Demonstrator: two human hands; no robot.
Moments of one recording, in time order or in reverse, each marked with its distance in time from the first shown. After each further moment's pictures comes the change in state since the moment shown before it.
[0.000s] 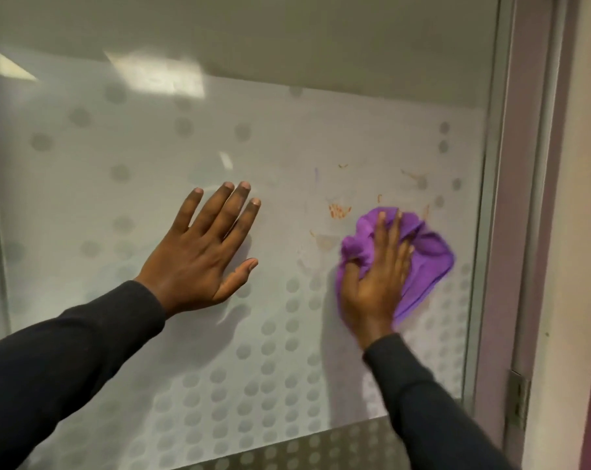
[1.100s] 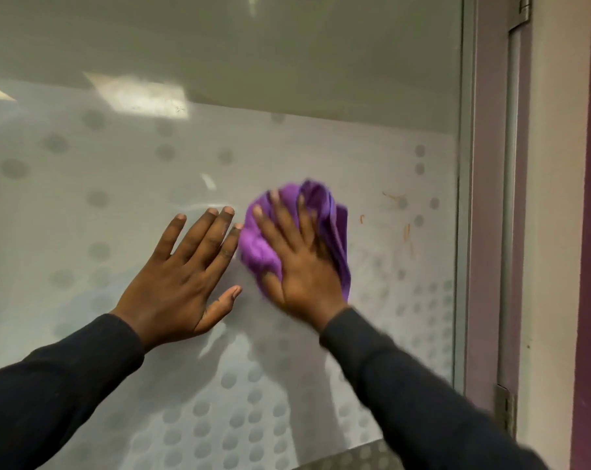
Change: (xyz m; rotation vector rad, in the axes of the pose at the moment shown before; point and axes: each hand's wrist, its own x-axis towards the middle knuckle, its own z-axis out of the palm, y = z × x) left_hand 0.000 0.001 0.002 -0.024 0.006 0.010; right_hand 0.041 -0.071 0.020 -0.164 -0.272 -0.689
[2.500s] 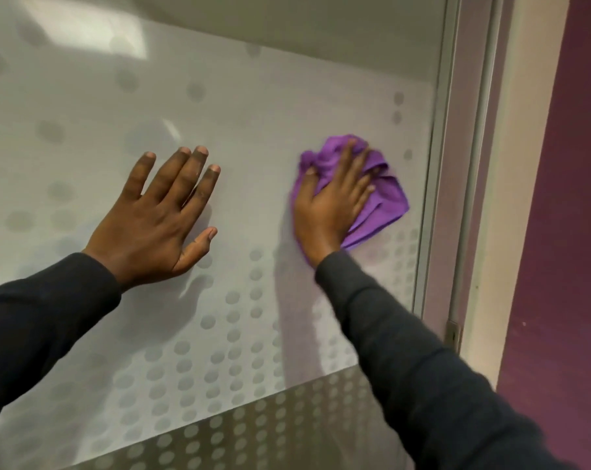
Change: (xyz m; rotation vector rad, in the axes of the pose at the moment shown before) left_hand 0.001 0.002 -0.003 -0.057 -0.005 -0.001; right_hand -0.005 0.024 -0.013 0.075 0.302 0.884
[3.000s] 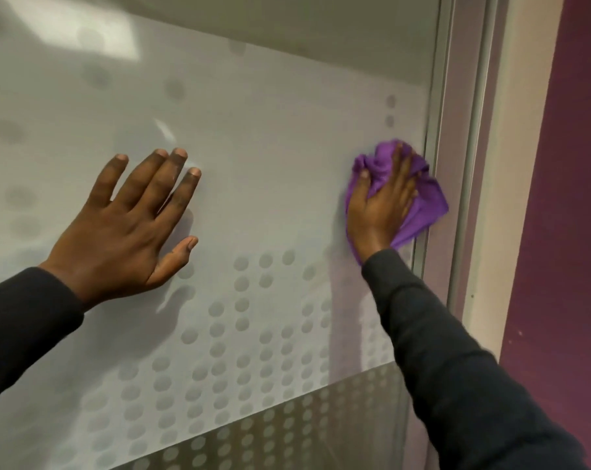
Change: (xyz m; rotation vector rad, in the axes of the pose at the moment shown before) left_hand 0.000 0.001 0.002 -0.002 0.052 -0.012; right_hand 0.061 0.093 -0.019 -0.005 0.019 0.019
